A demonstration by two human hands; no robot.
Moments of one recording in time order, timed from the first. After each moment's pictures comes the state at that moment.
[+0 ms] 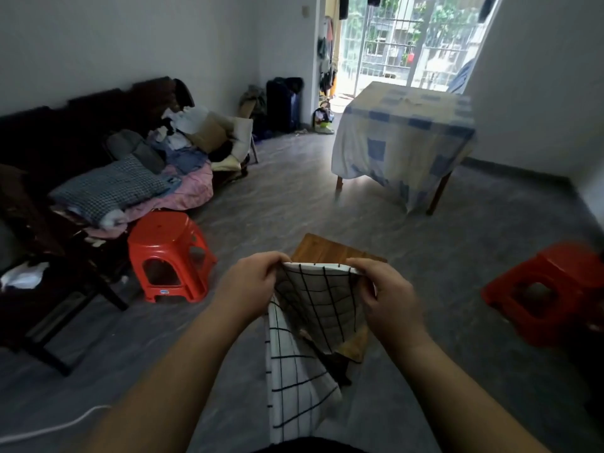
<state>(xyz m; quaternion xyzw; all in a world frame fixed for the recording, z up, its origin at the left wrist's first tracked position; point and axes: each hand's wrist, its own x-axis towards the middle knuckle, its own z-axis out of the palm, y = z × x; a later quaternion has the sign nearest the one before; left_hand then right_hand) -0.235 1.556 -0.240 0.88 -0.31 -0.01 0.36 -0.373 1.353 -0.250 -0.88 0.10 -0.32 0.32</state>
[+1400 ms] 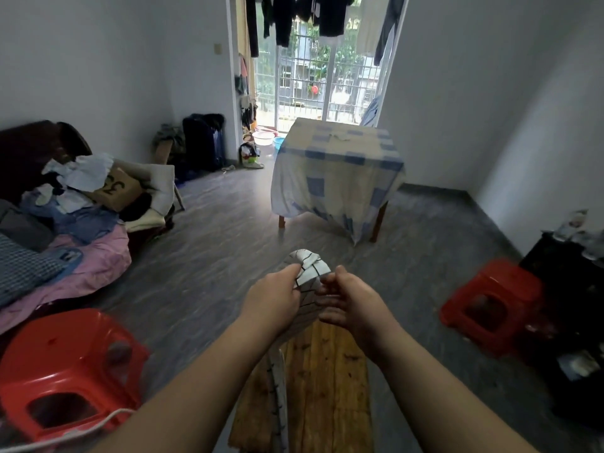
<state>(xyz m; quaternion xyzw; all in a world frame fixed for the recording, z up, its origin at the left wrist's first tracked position) 0.029 1.392 -0.226 0.85 -0.44 -0.01 0.29 -0.099 1.292 -0.212 -0.58 0.31 -0.18 0.73</state>
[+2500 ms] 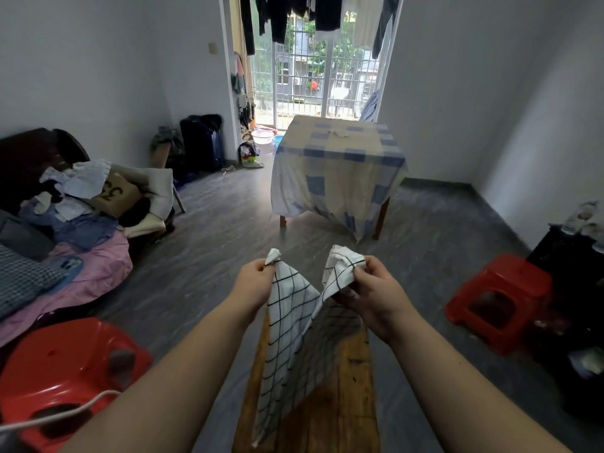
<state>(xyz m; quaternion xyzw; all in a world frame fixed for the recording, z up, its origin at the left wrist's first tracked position) 0.098 1.352 -0.249 0.76 -0.19 -0.22 0.58 -0.084 1.233 -0.211 -0.50 0.29 -0.27 0.77</state>
